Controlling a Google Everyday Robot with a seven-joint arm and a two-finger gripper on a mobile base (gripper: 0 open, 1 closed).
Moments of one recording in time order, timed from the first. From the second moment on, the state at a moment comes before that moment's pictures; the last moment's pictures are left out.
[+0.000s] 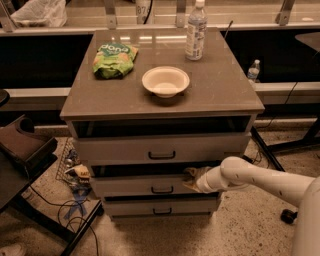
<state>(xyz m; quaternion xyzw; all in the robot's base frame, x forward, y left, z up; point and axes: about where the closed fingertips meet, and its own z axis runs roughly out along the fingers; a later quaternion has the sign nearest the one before) 0.593 -0.115 0.421 -0.63 0.69 0.12 0.34</state>
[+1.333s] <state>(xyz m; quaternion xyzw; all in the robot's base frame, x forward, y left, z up) 0.588 -0.118 0.422 -0.65 0.69 0.10 0.30</state>
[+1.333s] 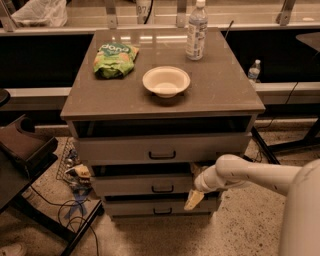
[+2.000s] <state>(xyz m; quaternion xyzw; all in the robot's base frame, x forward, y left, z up) 0.579 -0.131 0.430 -0.68 0.70 0.05 0.23</state>
